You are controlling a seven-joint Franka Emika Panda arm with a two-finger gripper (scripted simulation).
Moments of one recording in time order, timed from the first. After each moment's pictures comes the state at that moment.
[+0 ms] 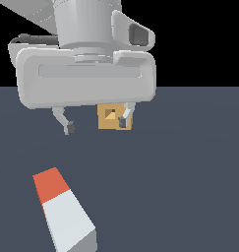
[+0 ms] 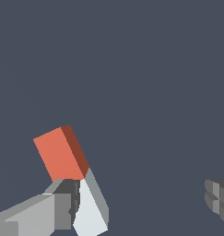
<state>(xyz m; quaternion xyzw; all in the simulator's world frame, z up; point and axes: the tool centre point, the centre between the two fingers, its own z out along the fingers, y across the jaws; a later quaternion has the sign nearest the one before) -0.037 -0.090 0.132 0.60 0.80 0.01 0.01</state>
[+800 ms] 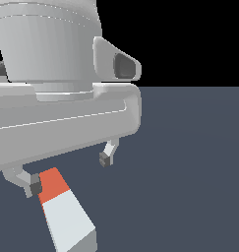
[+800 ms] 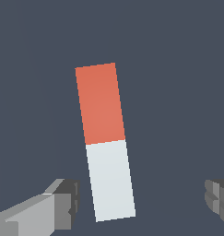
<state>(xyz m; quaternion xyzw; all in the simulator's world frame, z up) -0.059 -0.158 0.089 0.47 0.88 0.00 0.00</state>
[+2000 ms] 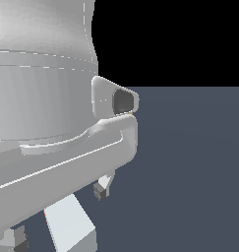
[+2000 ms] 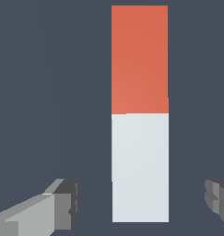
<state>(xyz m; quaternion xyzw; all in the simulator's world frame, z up) -0.061 -0.191 0.056 0.41 0.91 0.00 0.00</state>
